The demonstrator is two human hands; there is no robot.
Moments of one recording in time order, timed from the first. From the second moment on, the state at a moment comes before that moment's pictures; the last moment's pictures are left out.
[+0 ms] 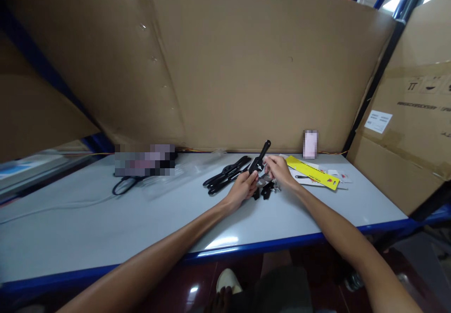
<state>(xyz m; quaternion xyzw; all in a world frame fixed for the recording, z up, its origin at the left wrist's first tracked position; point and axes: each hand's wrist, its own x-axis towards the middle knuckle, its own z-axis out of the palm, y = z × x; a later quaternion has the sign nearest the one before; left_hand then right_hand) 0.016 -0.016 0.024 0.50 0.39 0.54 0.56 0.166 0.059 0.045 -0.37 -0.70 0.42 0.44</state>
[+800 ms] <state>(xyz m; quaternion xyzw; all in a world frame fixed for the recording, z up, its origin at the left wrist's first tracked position) 0.009 -0.018 0.026 0.59 0.52 0.57 0.25 0.158 0.033 0.064 -0.35 -0.50 0.74 0.26</state>
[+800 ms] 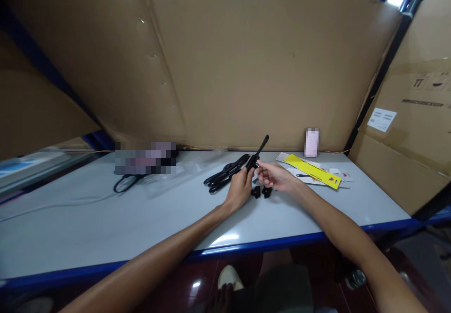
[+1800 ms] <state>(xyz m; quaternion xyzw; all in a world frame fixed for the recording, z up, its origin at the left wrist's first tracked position) 0.010 -0.020 0.039 0.46 0.31 0.55 0.62 0.163 0.041 0.060 -0.27 -0.50 0.73 0.37</state>
